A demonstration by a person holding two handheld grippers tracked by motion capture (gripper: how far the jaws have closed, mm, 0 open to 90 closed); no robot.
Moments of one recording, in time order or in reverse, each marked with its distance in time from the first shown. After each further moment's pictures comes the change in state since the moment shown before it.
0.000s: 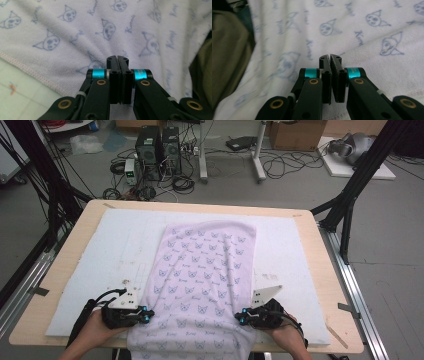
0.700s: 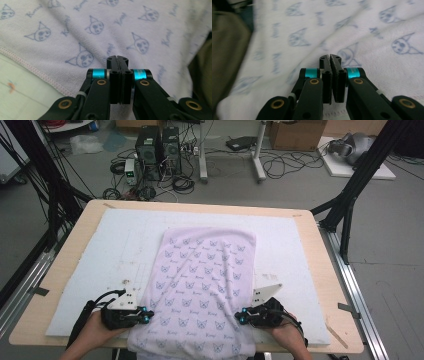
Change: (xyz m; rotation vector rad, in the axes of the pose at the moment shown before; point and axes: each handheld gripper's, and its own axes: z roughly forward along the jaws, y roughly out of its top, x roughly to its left) left arm -0.003 -0.002 -0.001 -0.008 0.000 -0.001; right arm -0.004 0.000 0.000 -0.002 0.018 -0.003
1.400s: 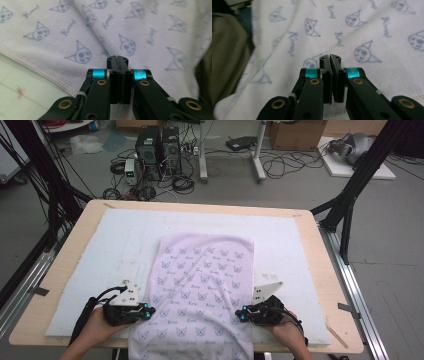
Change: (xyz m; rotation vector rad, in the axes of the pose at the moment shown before) left arm 0.011 0.007 0.006 -0.013 0.027 -0.007; right arm -0.005 0.001 -0.002 -0.011 -0.013 0.005
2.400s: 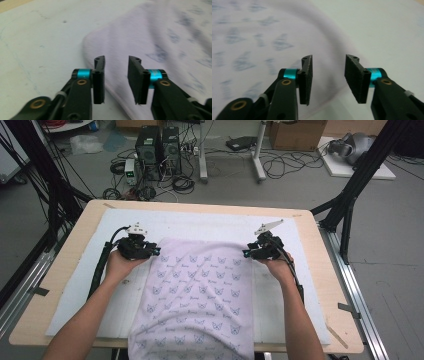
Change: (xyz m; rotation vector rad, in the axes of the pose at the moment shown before) left arm 0.168 0.063 0.033 -0.060 0.301 -0.295; right arm -0.172 0.062 -0.014 0.003 -0.336 0.193
